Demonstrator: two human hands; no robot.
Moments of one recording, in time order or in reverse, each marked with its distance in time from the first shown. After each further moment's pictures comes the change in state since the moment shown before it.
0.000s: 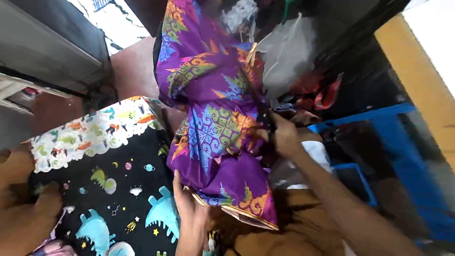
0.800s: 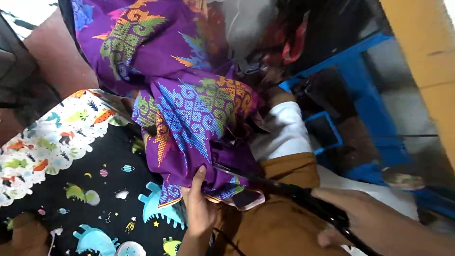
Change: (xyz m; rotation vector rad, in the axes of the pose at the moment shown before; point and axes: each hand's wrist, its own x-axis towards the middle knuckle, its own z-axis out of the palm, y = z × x) left_hand -0.022 -0.060 0.015 0.537 0.088 -0.051; right_hand -0.222 0.031 -0.104 -0.082 -0.553 0.207
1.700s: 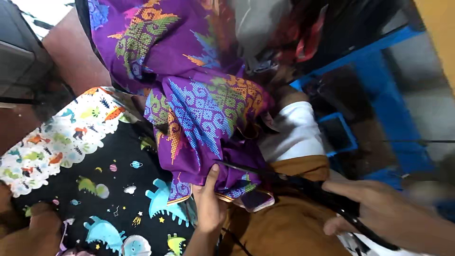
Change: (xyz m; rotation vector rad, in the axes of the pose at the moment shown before) left_hand 0.001 -0.001 0.001 0.027 -0.003 0.012; right_hand 0.021 0.006 -0.009 -0.117 0.143 -0.143
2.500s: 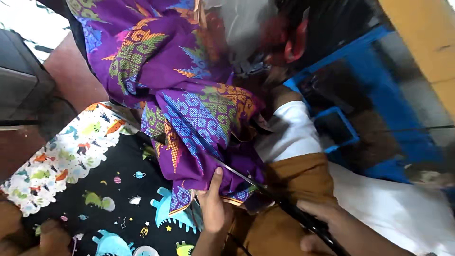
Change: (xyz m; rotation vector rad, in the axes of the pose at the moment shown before) left_hand -0.001 -0.005 0.013 0.032 -0.005 0.023; right_hand -0.010 -0.035 0.051 0.458 -0.096 0.200
